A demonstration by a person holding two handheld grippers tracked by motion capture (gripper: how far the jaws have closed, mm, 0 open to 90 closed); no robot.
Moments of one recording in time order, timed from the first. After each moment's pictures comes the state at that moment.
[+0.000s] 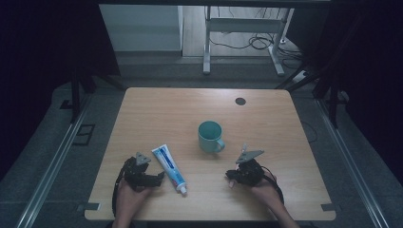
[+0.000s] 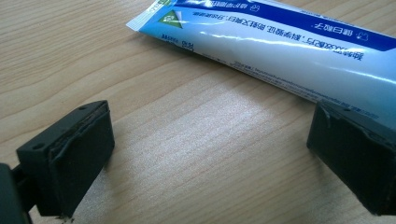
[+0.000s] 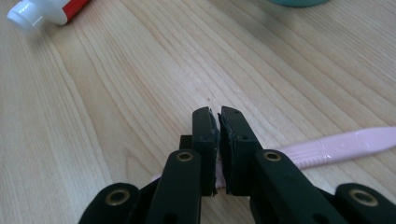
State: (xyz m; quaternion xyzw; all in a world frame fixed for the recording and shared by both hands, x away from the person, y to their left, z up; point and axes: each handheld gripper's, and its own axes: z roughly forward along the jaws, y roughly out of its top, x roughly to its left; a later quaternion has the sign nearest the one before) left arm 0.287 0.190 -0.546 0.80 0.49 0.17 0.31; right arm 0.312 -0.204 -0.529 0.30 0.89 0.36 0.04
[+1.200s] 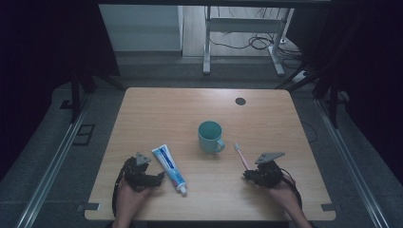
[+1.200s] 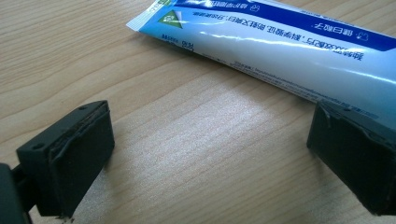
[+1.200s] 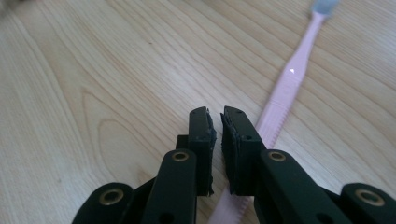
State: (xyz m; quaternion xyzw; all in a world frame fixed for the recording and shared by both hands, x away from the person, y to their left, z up) left arm 0.287 0.190 -0.546 0.80 0.49 0.17 0.31; right arm 0.306 -0.261 -0.526 0.34 0.87 0.35 0.06
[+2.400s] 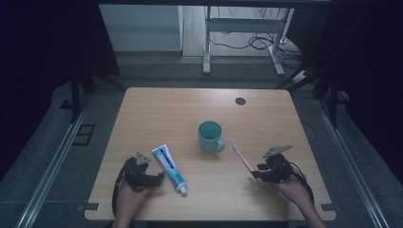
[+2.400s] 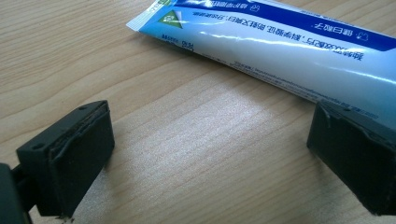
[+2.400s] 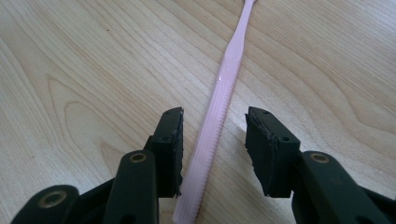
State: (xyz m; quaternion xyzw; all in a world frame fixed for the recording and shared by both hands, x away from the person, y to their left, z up) left arm 0.287 0.190 -0.546 0.80 0.49 0.17 0.31; right arm 0.318 -0.281 -0.506 0.37 0.88 0.29 0.07
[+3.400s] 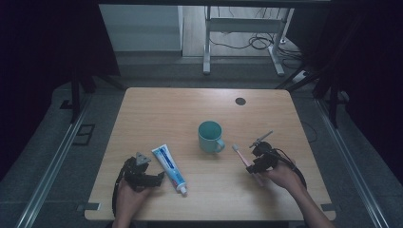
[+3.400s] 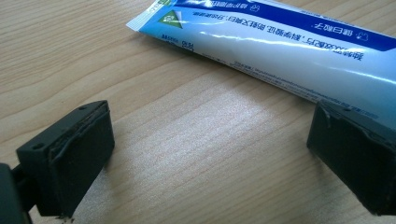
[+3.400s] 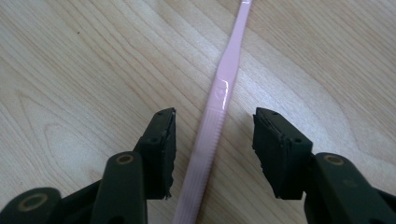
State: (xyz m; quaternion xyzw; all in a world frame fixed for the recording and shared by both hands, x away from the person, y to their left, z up) left arm 0.287 0.190 -0.546 0.80 0.49 0.17 0.31; right arm 0.356 -0.244 -0.496 0.38 0.91 0.17 0.03
